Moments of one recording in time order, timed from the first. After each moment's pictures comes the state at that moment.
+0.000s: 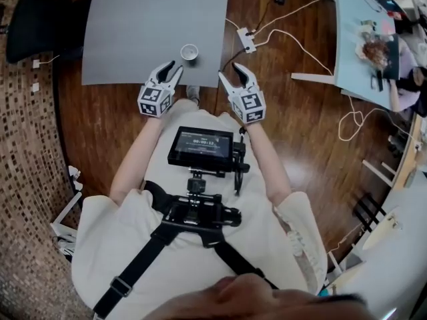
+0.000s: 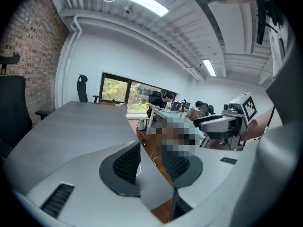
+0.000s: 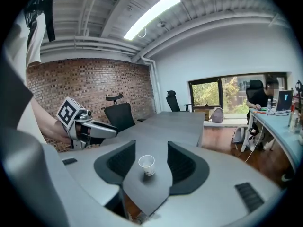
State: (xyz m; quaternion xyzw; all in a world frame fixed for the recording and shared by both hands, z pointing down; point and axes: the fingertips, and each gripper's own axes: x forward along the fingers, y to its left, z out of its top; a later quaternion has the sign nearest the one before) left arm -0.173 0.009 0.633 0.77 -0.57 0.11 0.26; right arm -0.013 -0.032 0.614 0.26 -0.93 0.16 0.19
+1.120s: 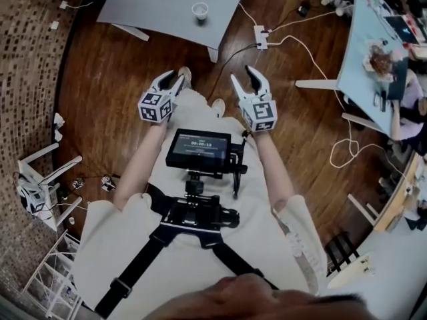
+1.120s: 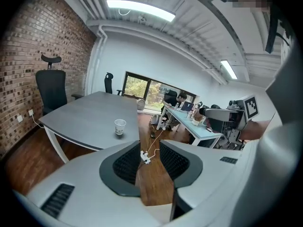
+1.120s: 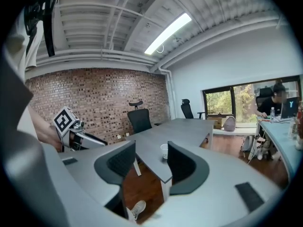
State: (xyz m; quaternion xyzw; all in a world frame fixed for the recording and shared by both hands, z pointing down) left arm -0.056 0.211 0.634 0.66 -0.67 0.09 0.33; right arm 0.108 0.088 0.568 0.18 -0.96 0.12 0.16
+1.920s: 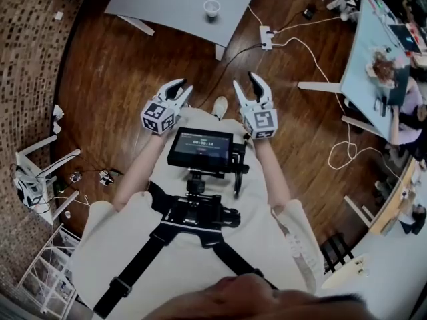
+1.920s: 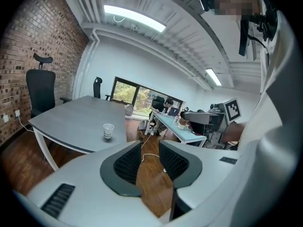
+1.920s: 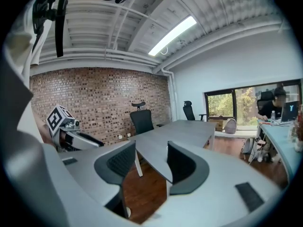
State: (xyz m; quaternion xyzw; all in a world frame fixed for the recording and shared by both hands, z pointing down) left arm -0.018 0.268 0.584 0.72 -0.62 0.05 0.29; right arm 0.108 0.146 0.543 0.17 -0.97 0.10 0.15
